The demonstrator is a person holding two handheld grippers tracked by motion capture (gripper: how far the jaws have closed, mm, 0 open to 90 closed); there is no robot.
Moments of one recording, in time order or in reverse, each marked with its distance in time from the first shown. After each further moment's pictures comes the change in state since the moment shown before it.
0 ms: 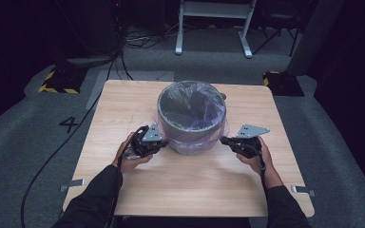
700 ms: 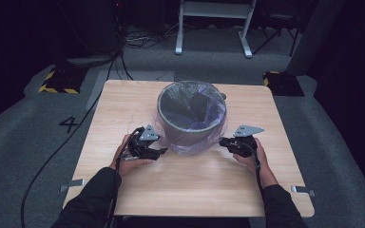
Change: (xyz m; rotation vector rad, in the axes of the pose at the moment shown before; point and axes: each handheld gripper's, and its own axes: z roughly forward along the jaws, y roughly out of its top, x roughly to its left) left arm 0.006 -0.017 0.000 0.009 0.022 -0.095; right arm -0.013 -0.022 0.024 0.054 -0.018 0.087
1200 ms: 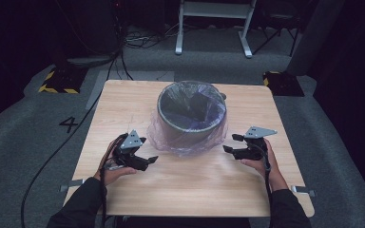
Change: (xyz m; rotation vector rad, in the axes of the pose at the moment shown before) left arm -0.012 -0.025 -0.048 -0.057 0.027 -0.040; right arm -0.003 -0.007 -0.032 -0.041 -0.007 0.051
